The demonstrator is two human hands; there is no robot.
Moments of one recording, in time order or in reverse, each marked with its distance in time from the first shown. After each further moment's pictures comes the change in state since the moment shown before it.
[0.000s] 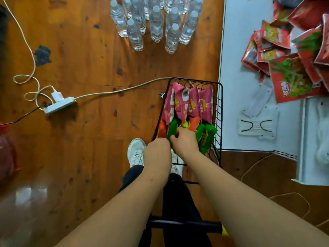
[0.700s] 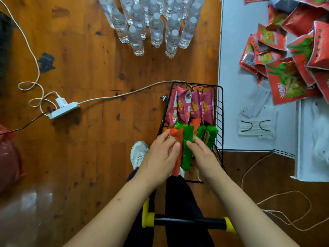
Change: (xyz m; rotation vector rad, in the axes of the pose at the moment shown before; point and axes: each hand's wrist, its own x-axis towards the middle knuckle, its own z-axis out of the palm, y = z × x) left_hand -0.046 -0.032 -0.049 -0.731 -0.049 0.309; right_hand -0.070 0.011 -0.039 0.752 -0.194 0.051
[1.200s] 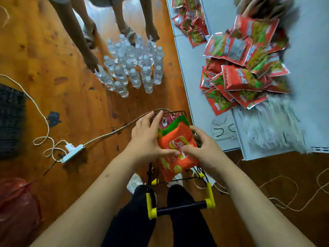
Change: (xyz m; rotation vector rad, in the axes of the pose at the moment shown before) left_hand -0.031 0.150 -0.099 0.586 -0.037 0.223; right_hand -0.136 -0.132 -0.051 -0.066 0.093 -0.210
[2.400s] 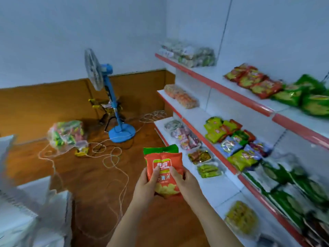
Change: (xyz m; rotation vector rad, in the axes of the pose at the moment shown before) left_hand -0.632 0.461 0.267 -0.317 -1.081 0.702; right_hand -0.823 0.223 0.050 0.834 1.842 0.020
